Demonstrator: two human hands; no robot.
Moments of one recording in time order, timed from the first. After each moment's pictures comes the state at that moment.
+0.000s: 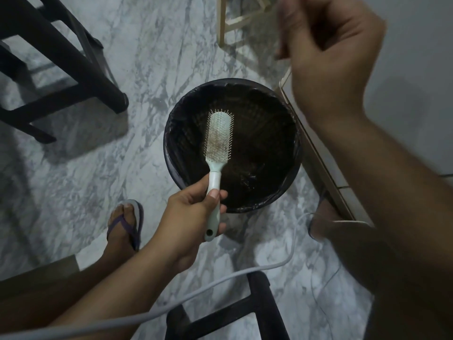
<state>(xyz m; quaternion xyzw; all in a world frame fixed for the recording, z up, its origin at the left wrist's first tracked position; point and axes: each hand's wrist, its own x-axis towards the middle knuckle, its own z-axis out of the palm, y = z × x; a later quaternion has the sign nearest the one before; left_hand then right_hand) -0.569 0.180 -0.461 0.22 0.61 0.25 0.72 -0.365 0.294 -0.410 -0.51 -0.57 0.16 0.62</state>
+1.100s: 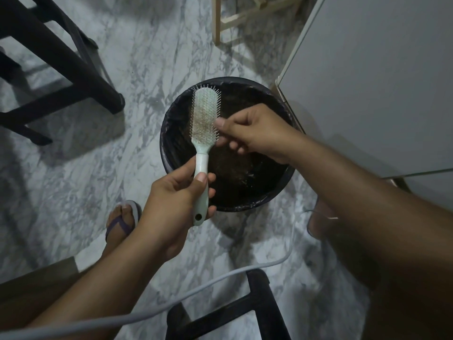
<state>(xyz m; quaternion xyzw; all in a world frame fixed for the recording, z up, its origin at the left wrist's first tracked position) -0.575 0.197 -0.456 0.25 0.60 0.29 0.70 -0.388 0.273 -0.473 -0.61 -0.46 0.60 0.25</state>
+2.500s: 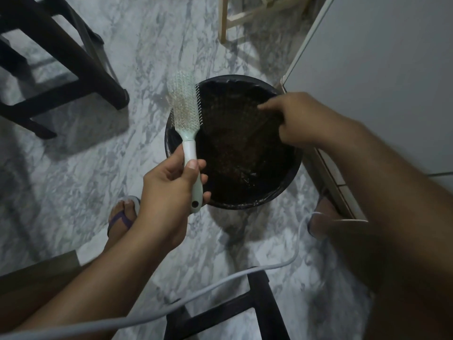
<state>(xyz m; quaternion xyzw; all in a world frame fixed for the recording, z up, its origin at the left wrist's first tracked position) -0.578 0.203 -0.453 0.25 0.63 0.36 0.64 -0.340 0.281 -0.445 -0.68 -0.67 0.28 -0.08</state>
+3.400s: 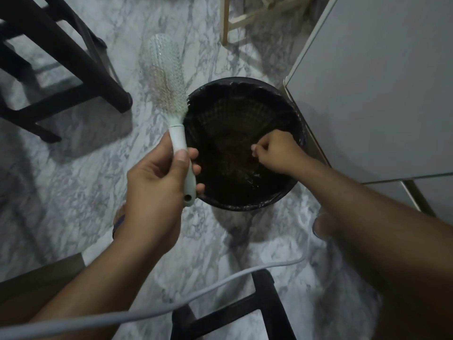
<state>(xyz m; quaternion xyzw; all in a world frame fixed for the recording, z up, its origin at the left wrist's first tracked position) -0.590 0.208 -0.432 0.32 0.60 0.41 0.60 -0.366 0.255 -0.532 -0.75 -0.55 0.37 0.05</state>
